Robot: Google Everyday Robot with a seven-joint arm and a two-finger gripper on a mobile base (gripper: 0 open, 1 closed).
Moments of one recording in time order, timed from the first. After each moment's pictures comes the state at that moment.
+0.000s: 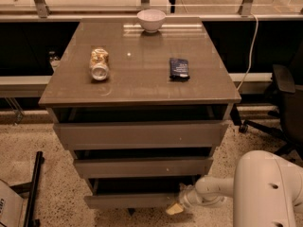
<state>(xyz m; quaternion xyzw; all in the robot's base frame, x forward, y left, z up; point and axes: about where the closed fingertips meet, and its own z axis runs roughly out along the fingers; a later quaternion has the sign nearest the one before) 0.512 -0.128 0.193 -0.46 0.84 0.17 0.22</state>
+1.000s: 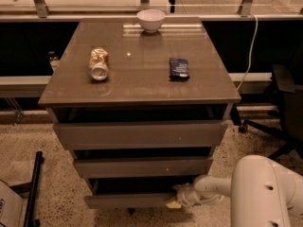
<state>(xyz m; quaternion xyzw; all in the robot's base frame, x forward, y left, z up) 0.517 -0.117 0.174 -0.49 0.82 0.19 0.22</state>
